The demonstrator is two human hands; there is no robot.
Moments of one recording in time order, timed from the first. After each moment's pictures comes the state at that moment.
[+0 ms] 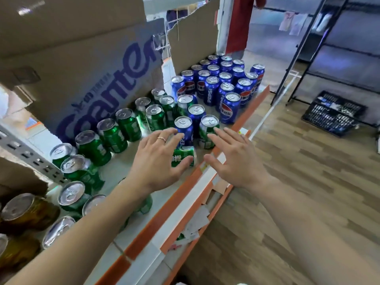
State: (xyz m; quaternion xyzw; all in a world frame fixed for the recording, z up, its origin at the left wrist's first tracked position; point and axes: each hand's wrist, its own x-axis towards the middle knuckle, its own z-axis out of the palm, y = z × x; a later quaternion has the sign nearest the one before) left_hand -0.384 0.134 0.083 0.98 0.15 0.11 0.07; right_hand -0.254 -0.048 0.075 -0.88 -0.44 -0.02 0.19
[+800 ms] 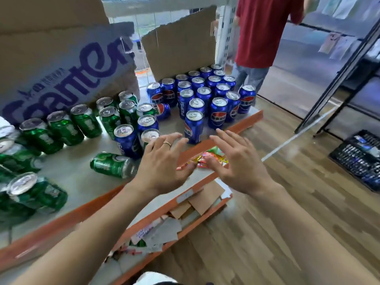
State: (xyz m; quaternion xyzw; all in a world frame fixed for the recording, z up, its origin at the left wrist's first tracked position) left_hand -0.196 -0.017 0.064 0.95 0.29 0.12 0.06; right_hand -0.029 -0.154 0.072 -0.80 -0.56 -0.01 0.21
